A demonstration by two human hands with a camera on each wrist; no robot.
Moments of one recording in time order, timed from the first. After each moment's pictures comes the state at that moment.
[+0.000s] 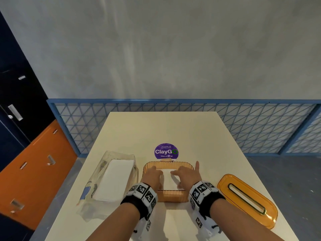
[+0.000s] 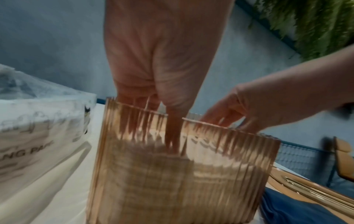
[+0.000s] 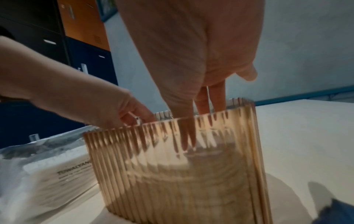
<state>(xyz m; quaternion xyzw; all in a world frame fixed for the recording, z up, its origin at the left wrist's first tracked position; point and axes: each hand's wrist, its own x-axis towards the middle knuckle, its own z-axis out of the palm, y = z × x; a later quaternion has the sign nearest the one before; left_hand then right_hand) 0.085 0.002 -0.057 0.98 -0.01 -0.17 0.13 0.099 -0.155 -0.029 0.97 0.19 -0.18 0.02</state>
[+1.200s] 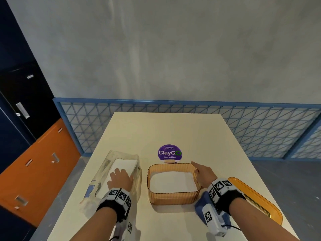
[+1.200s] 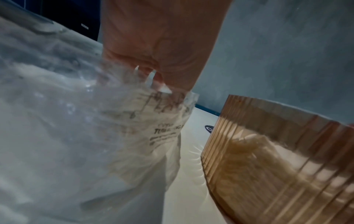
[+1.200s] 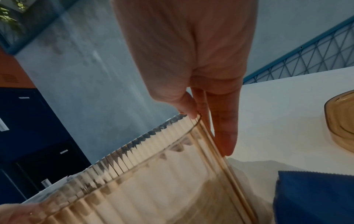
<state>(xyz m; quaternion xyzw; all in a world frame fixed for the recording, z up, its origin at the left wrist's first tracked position) 0.062 0.091 -0.078 0.95 0.28 -0.09 0.09 0.123 -0.197 -0.042 0.95 0.05 -0.18 -0.26</state>
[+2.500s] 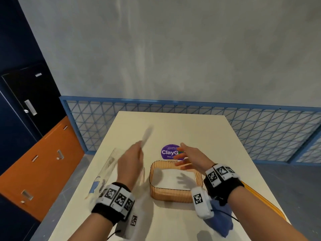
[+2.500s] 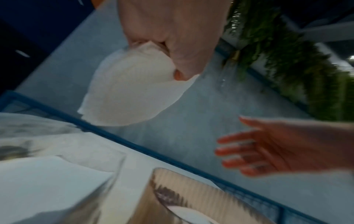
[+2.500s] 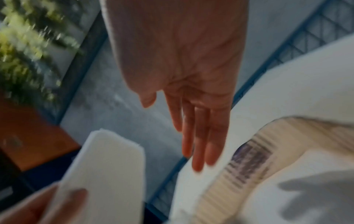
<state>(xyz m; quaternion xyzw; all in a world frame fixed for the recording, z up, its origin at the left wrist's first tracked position) 0.042 0.059 0.021 0.92 0.11 0.27 0.25 0.115 -0.144 0.038 0.78 0.01 -0.24 -0.58</state>
